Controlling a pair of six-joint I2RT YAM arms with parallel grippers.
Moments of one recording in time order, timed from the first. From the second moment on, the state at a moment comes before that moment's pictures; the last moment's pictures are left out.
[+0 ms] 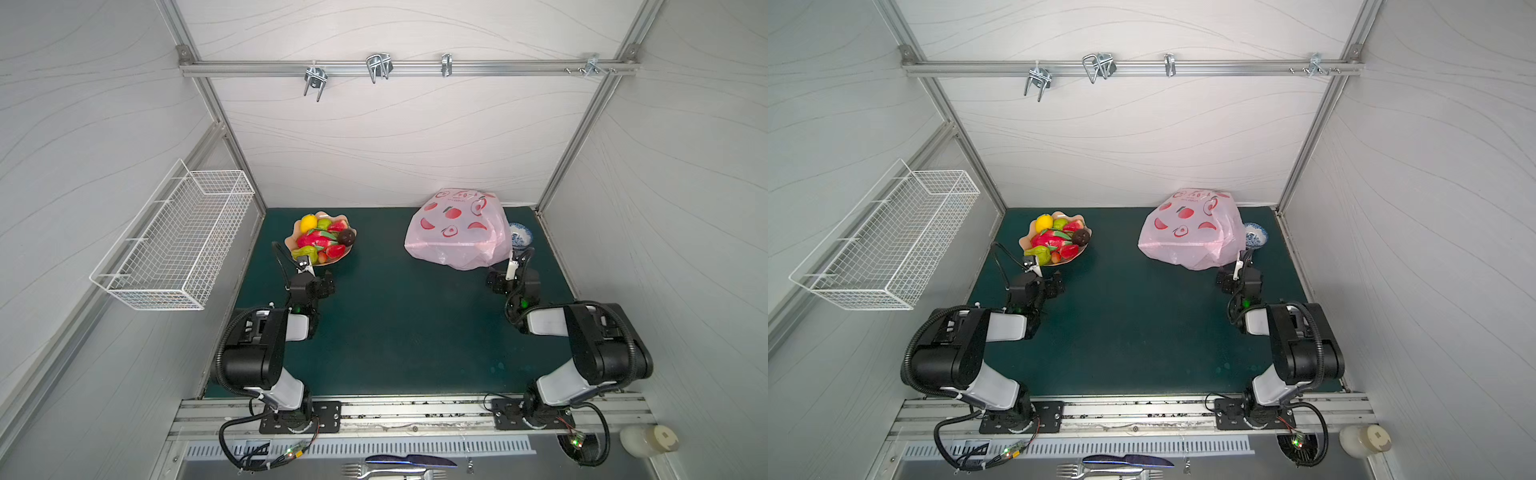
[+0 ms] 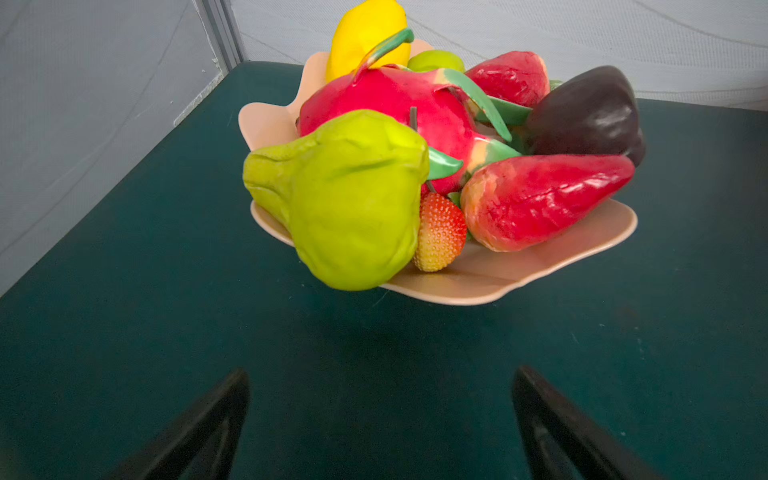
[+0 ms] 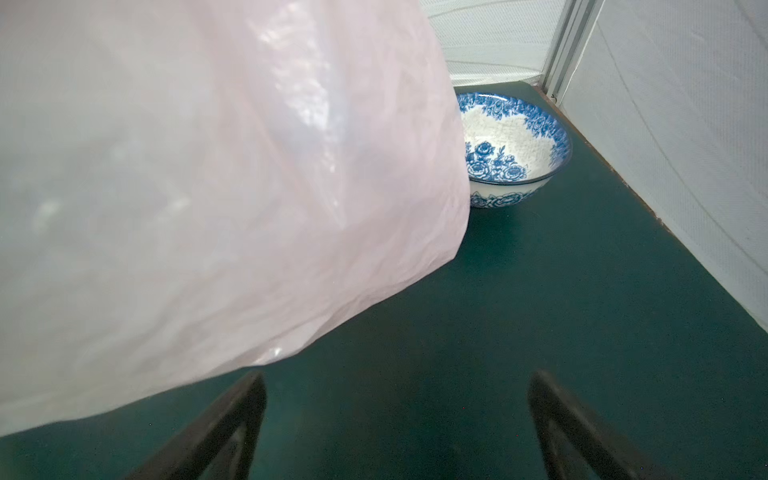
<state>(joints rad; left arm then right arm) 0.01 1.56 0.39 0.73 -0.16 -0.10 0.11 1.56 0.42 0.73 0.12 0.05</state>
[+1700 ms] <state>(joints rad) -0.07 1.36 0.50 0.44 -0.17 -0.05 0.18 1.00 0.87 -0.21 0.04 0.28</state>
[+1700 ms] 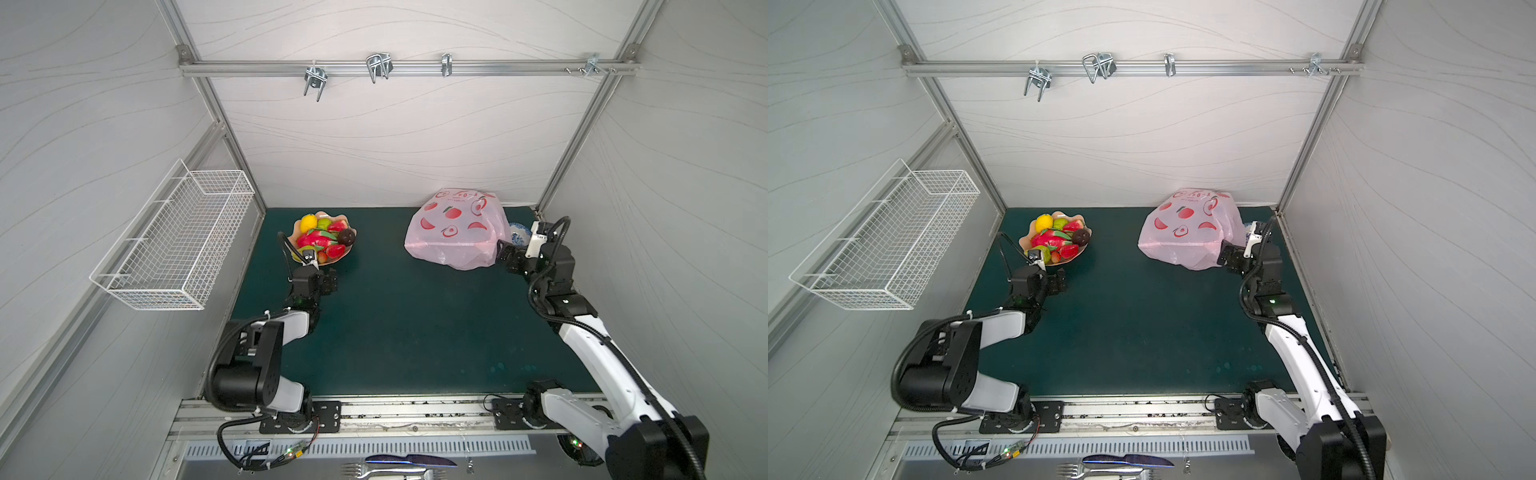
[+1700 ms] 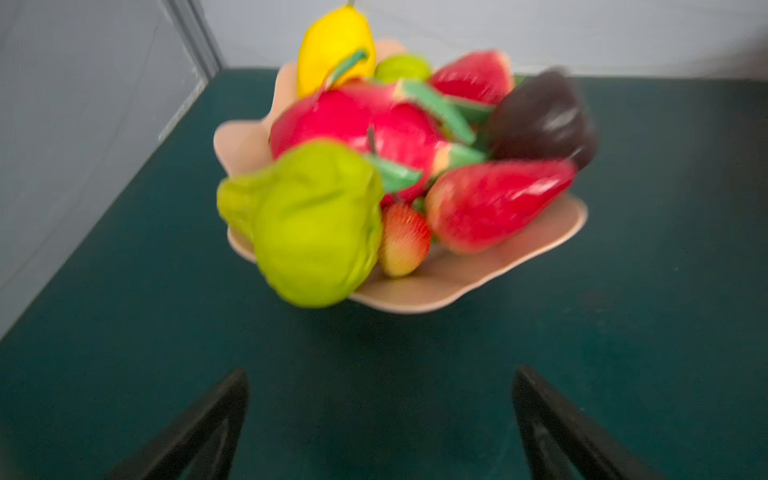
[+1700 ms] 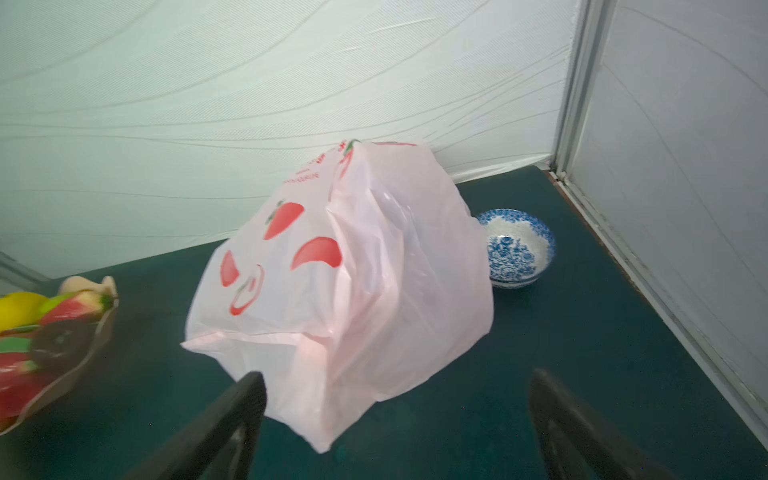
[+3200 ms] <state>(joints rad) -0.39 1.31 1.20 -0.60 0.10 -0.70 0.18 1.21 1.09 -0.78 -0.54 0.37</state>
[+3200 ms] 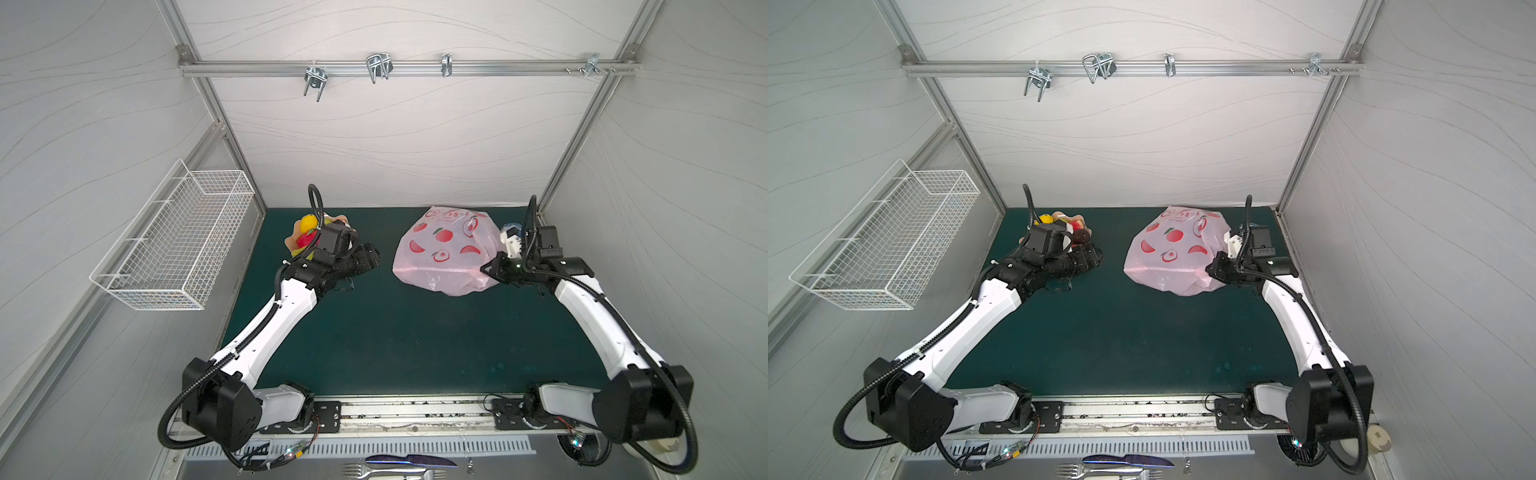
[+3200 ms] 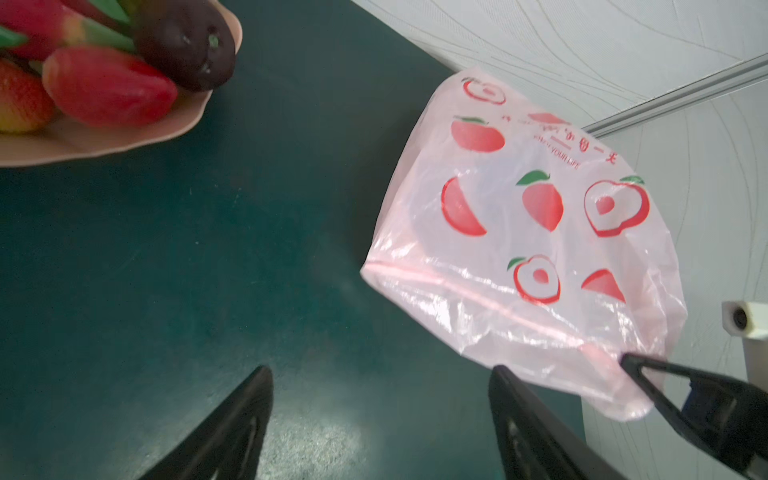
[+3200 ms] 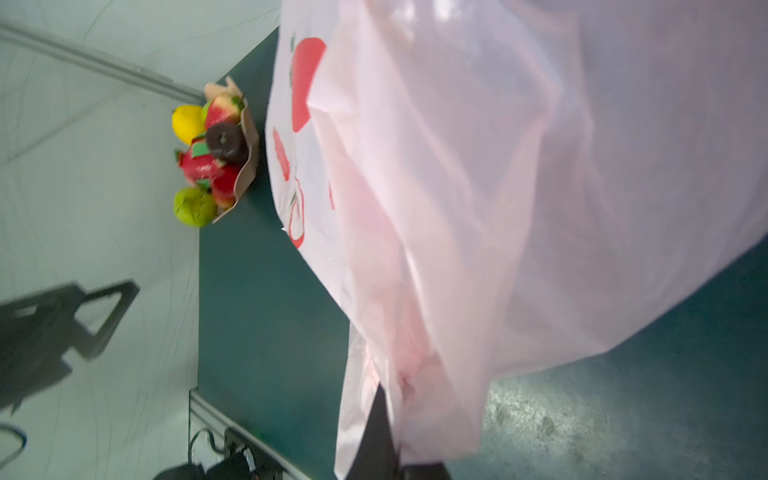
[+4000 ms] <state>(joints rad) -0.25 1.63 1.57 -0.83 0.09 -0.42 0.38 1.56 1.54 -1.36 -0.27 0.03</state>
